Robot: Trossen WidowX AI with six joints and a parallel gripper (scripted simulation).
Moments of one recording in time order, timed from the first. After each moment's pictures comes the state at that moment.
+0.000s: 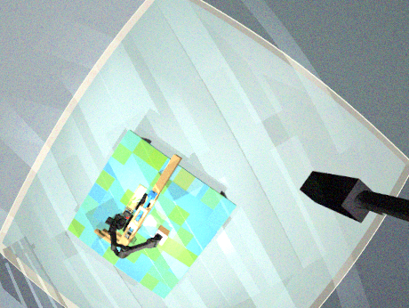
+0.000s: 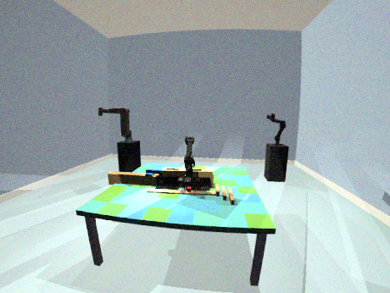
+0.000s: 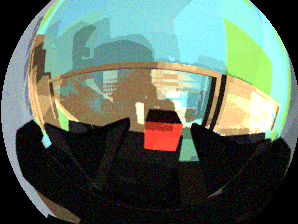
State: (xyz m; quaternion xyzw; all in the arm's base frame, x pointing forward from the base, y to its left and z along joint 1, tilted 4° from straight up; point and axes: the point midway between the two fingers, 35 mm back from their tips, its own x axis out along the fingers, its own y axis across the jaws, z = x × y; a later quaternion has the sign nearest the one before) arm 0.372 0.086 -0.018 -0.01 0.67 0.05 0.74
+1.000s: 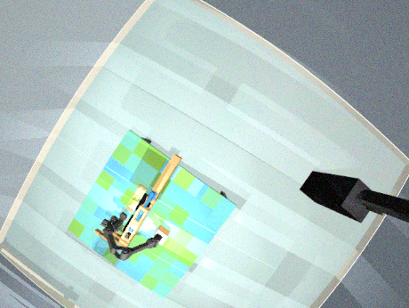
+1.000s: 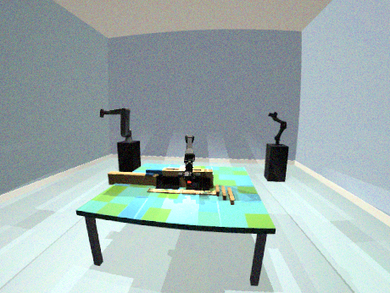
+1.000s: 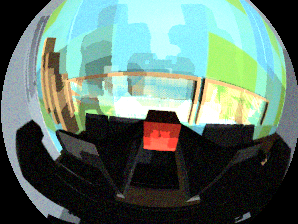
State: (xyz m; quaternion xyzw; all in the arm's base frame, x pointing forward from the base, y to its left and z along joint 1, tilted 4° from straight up) arm 0.374 0.084 0.034 -0.01 0.68 0.05 0.73
